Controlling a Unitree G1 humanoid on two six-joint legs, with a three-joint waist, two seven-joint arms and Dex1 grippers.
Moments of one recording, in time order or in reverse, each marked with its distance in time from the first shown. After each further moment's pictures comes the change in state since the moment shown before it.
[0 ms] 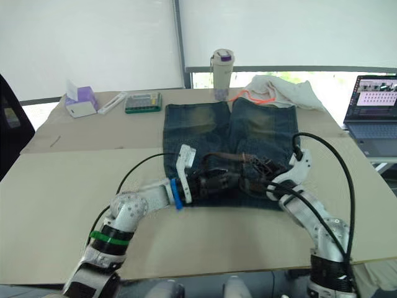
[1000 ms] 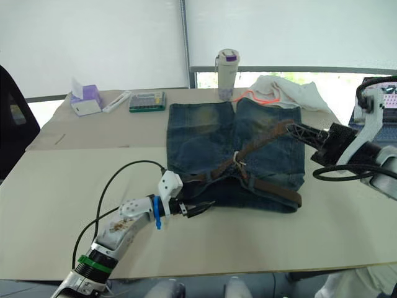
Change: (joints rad) left arm 0.183 0.050 -0.024 0.072 0.508 -0.487 -0.209; right arm -0.186 -0.591 -0.155 0.054 0.122 0.222 0.421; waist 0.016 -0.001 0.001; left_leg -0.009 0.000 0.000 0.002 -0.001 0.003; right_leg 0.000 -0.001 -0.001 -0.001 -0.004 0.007
